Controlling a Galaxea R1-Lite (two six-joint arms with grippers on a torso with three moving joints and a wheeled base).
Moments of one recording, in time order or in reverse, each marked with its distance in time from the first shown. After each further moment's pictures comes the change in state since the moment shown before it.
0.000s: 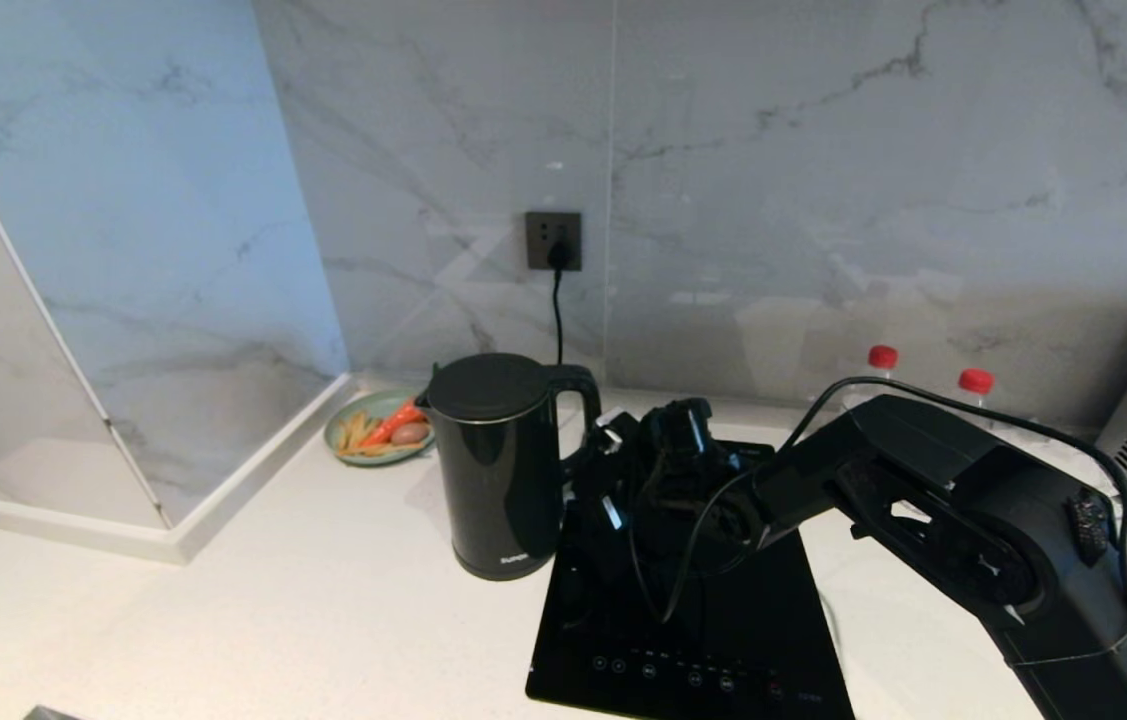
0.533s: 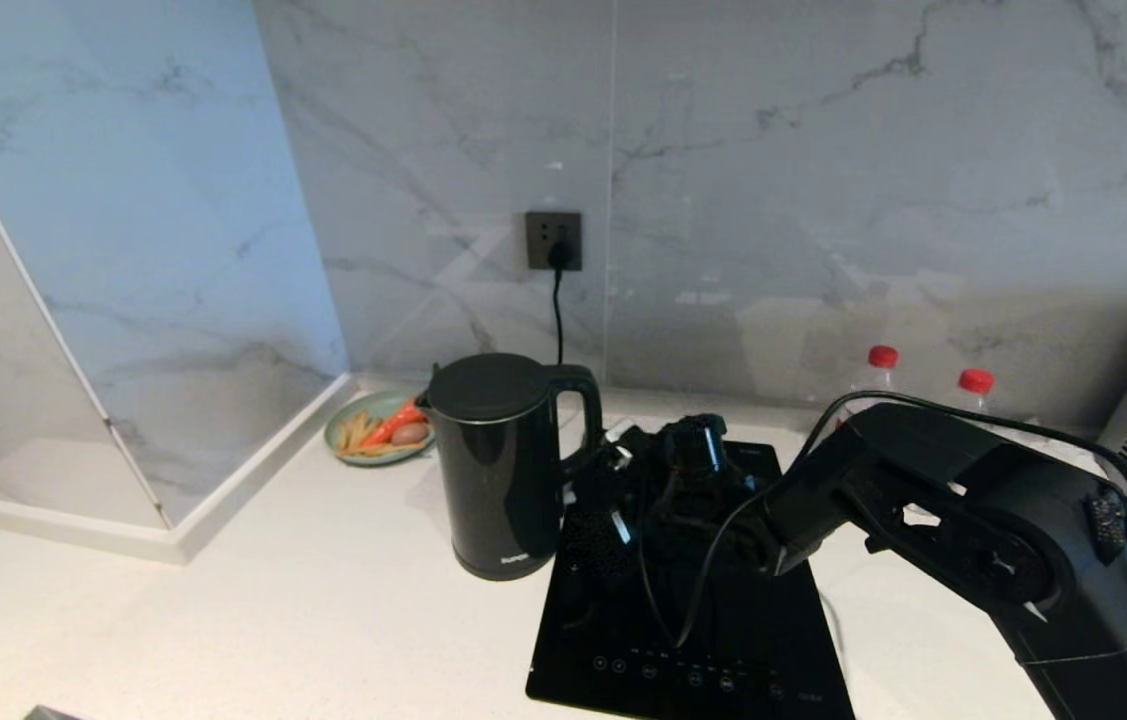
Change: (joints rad) left arm 0.000 0.000 0.000 0.000 0.000 0.000; right arm -0.010 -0.023 0.164 -0.207 0.000 -0.024
